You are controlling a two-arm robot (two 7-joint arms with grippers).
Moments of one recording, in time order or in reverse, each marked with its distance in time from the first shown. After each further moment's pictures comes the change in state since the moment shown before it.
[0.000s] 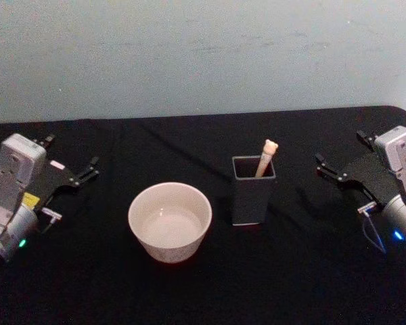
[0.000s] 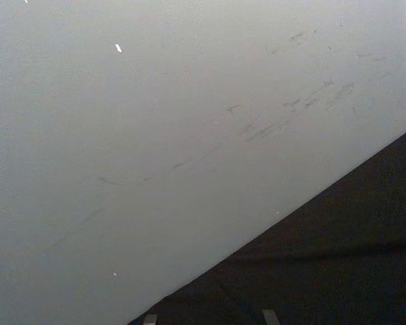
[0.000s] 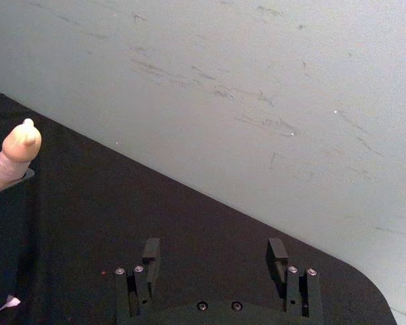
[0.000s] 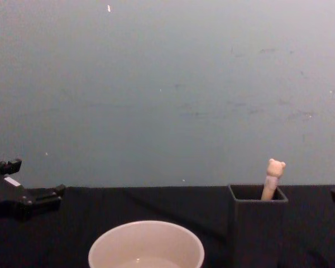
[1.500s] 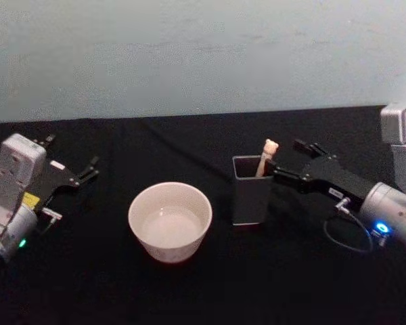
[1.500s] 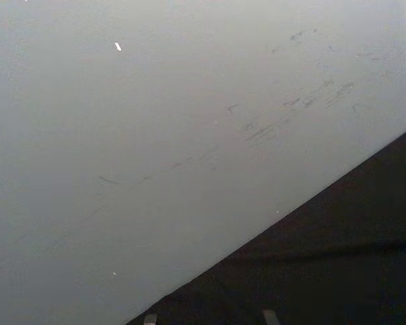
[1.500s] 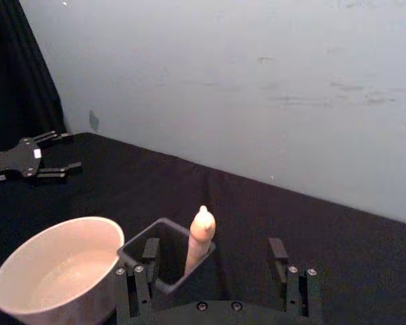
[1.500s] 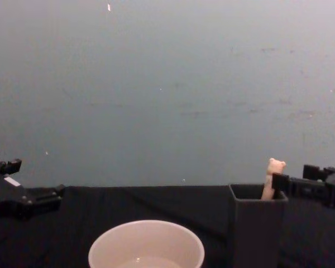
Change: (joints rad) left arm 0.000 0.000 0.000 0.000 0.000 0.000 0.000; right arm 0.024 -0.059 0.078 -0.037 0.369 0.163 0.511
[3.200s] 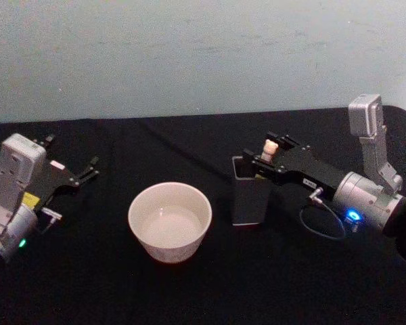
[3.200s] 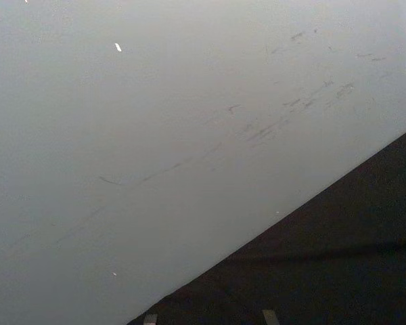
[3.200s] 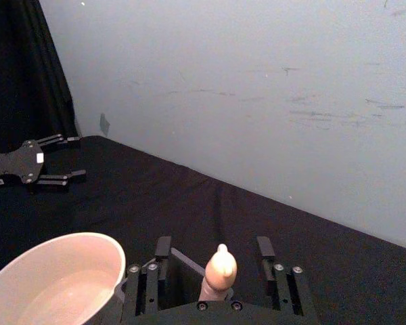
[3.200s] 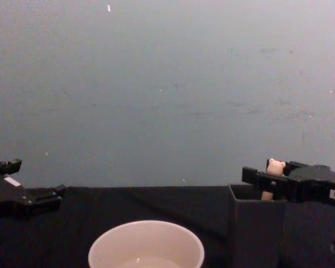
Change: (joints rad) left arm 0.000 0.000 0.000 0.000 0.000 0.000 0.000; right arm 0.111 -0.107 -0.036 0.147 -0.085 -0.055 0.064
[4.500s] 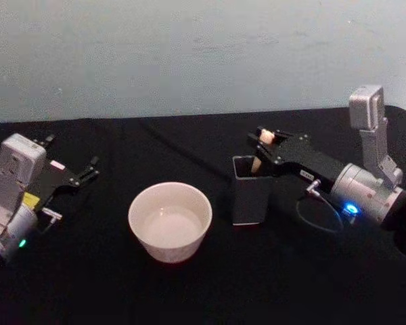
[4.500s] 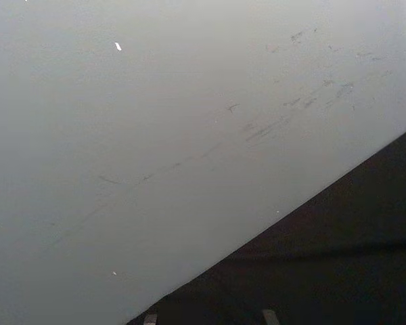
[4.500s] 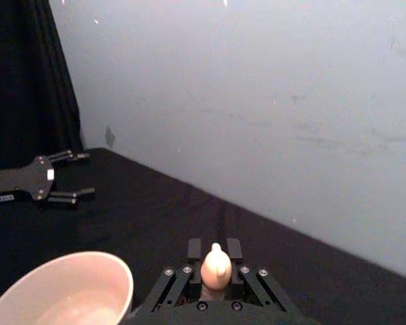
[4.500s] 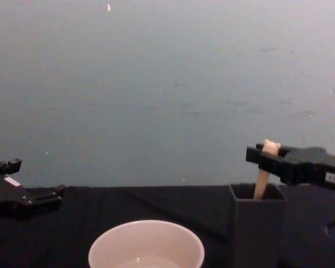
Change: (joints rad) left arm 0.000 0.000 0.000 0.000 0.000 0.000 0.000; right arm -0.004 -0.001 0.005 -0.050 -0.013 -0.016 -0.010
